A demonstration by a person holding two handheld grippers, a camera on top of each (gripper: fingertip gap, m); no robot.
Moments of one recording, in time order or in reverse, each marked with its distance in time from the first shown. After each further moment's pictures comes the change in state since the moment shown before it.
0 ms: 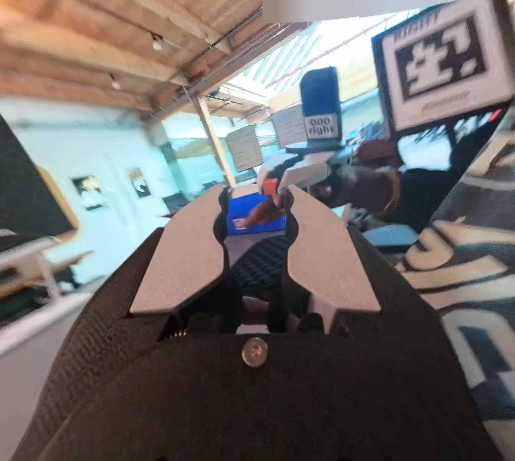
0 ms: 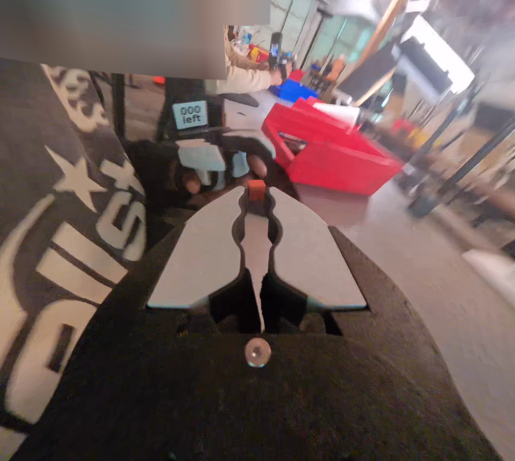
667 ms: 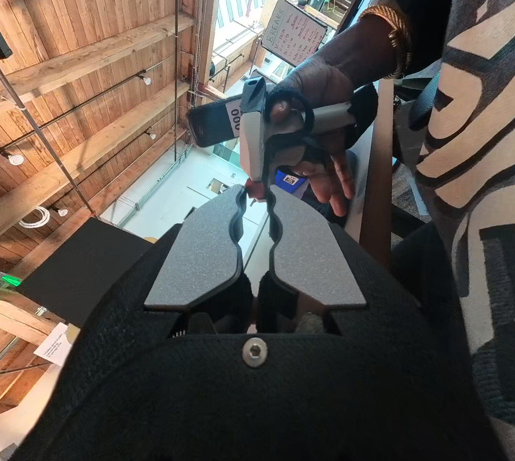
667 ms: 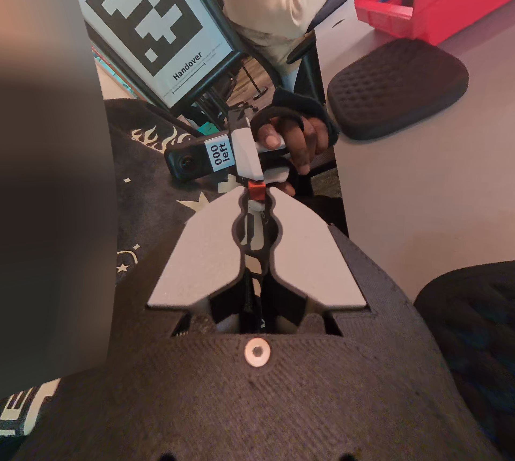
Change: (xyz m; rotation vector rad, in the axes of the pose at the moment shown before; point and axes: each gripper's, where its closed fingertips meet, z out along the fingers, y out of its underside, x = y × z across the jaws) left arm 0.034 0.034 0.009 -0.213 0.044 0.763; right arm -0.035 0.021 0.001 -0.170 -0.395 0.897
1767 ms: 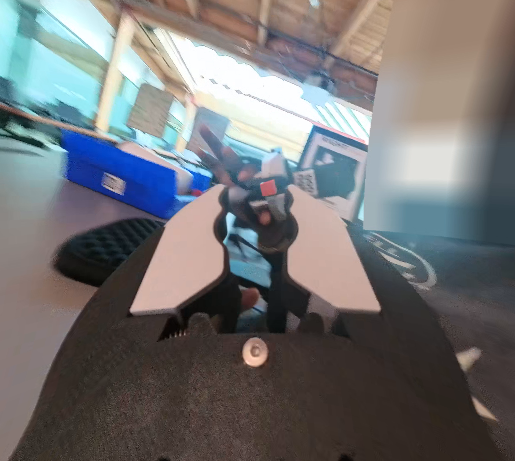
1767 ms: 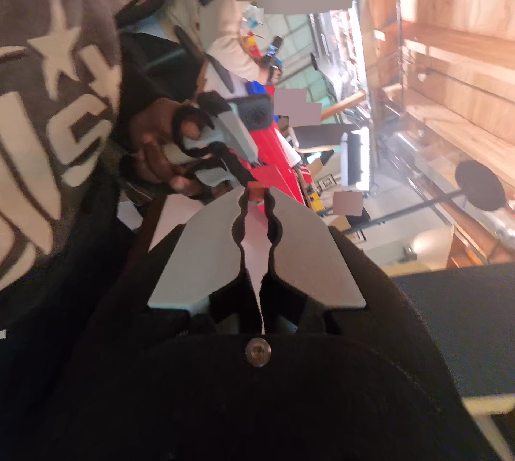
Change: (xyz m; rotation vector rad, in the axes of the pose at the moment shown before) left arm -0.039 0.003 -0.006 0.353 0.203 -1.578; right arm -0.009 -0.033 -0.015 0.036 0.556 -1.597
